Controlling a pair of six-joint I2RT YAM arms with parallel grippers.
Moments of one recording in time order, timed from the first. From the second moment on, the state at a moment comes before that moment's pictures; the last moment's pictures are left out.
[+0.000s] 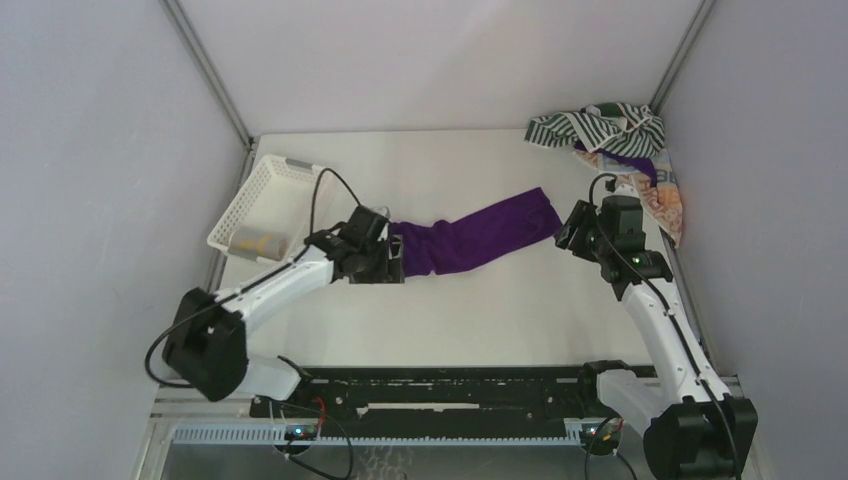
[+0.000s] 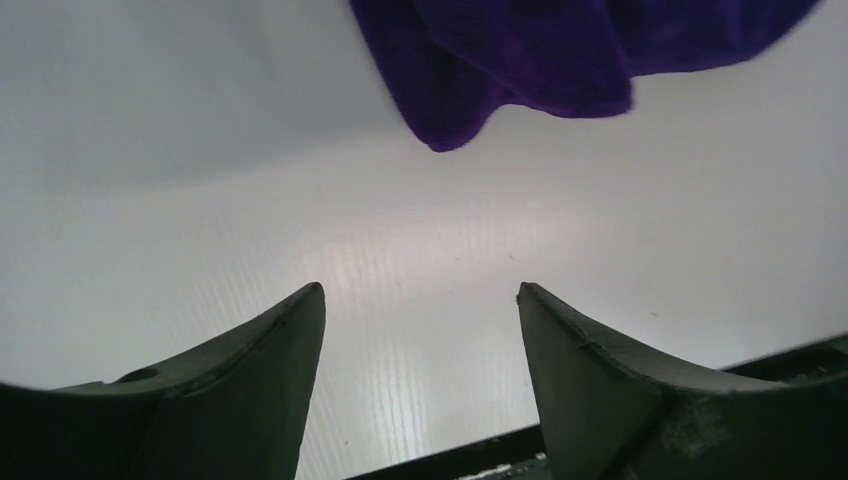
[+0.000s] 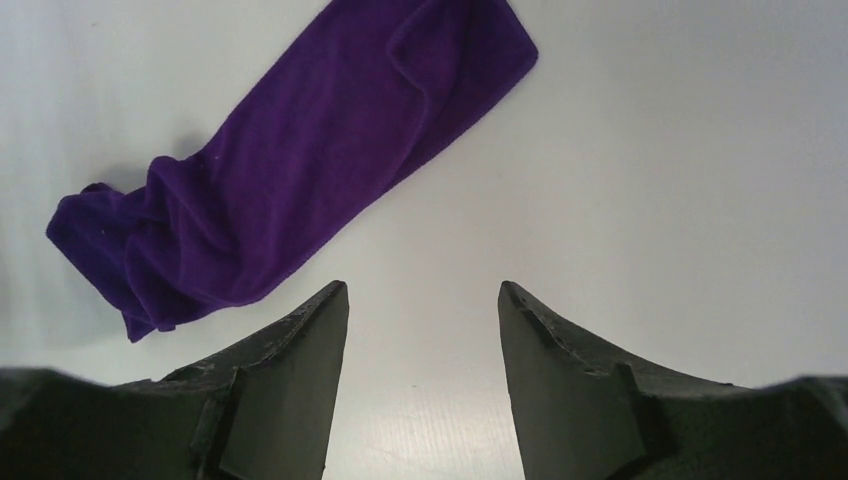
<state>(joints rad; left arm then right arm) -0.58 1.32 0.92 -0.59 0.00 -0.54 0.06 0.98 0.81 -0.54 -0.02 0.49</state>
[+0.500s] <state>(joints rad) -0.73 1.68 1.10 -0.58 -0.29 -0.48 0.05 1.12 0.78 -0.42 -0.09 0.47</state>
